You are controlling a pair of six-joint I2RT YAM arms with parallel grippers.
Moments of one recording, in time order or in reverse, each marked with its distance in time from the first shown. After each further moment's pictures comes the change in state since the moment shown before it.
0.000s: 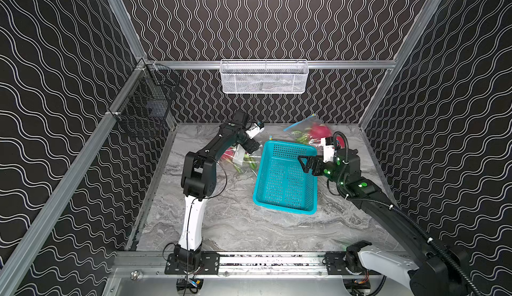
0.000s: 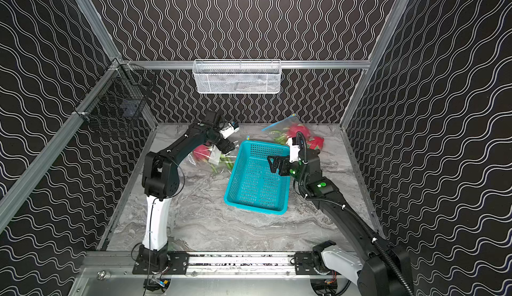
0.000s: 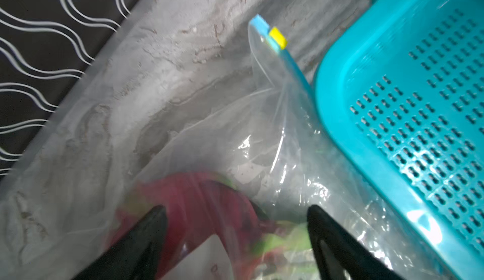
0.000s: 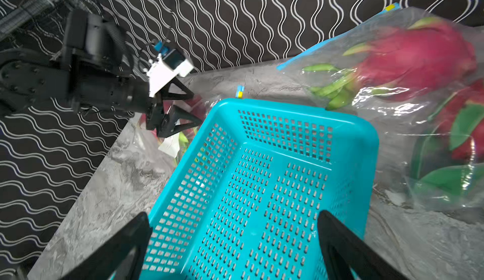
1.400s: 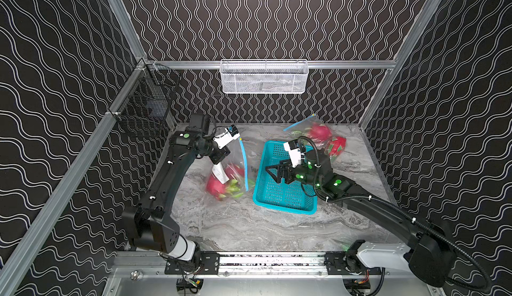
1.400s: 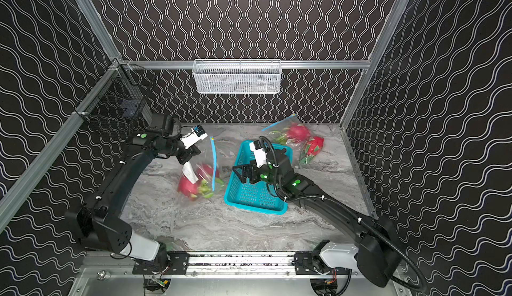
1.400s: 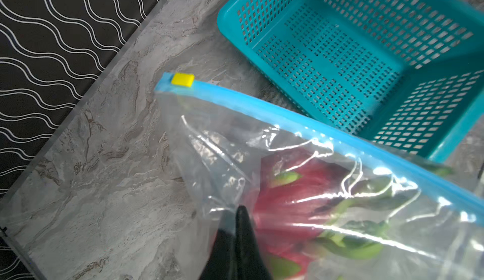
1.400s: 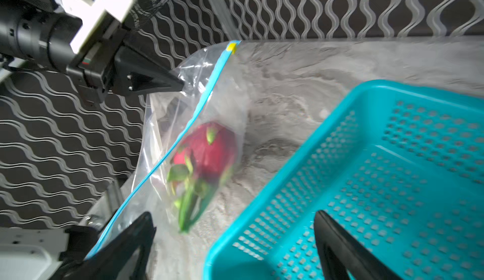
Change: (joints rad) left arm 0.175 -0.774 -0.462 -0.267 0.214 0.143; right arm 0.373 0.191 0.135 0.124 -0.074 0.068
